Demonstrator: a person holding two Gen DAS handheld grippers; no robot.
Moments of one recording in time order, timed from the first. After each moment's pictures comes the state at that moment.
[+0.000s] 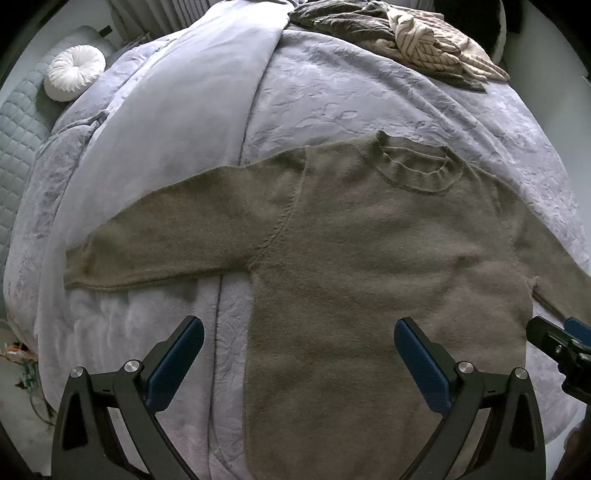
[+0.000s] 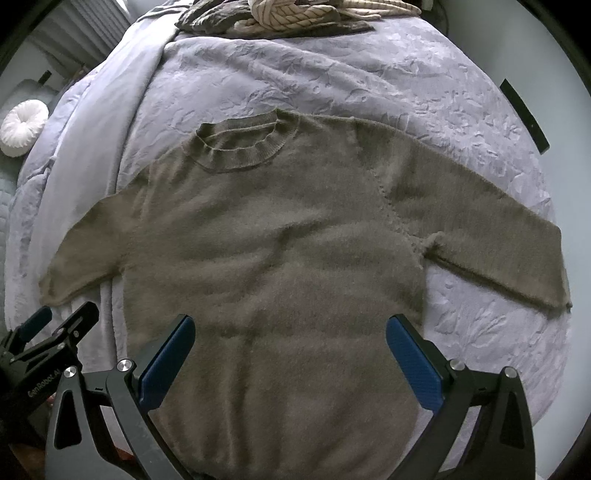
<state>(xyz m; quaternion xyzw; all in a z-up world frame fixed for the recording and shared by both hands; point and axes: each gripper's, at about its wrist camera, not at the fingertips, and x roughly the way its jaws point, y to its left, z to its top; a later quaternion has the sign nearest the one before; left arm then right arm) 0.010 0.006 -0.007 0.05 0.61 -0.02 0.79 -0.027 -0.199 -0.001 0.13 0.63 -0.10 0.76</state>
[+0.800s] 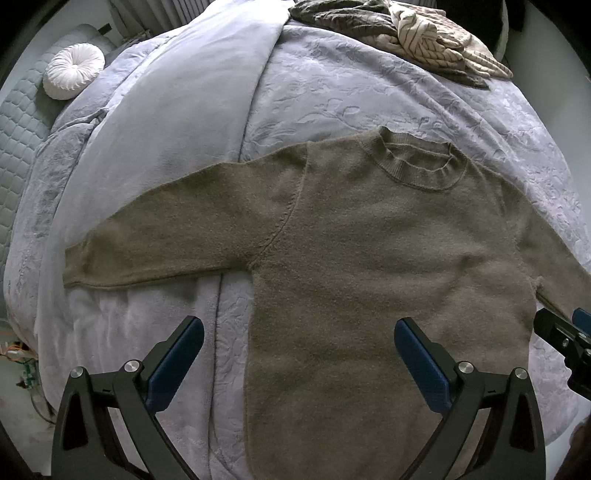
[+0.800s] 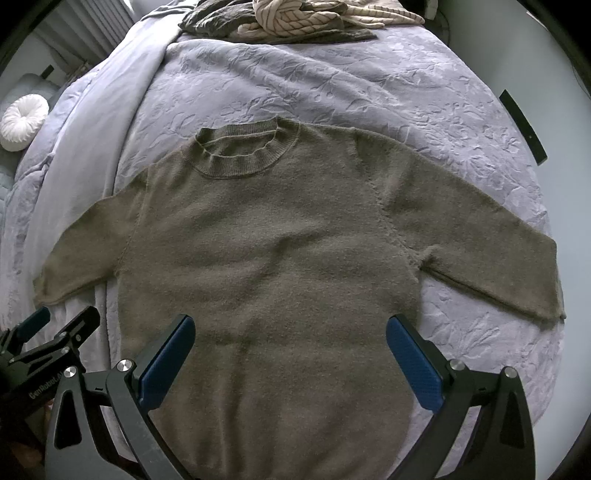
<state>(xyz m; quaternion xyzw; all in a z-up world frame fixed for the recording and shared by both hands) 0.013 0.004 -0.012 0.05 0.61 -0.02 0.79 -0.020 -0.195 0.003 0.10 0.63 -0.11 0.77</state>
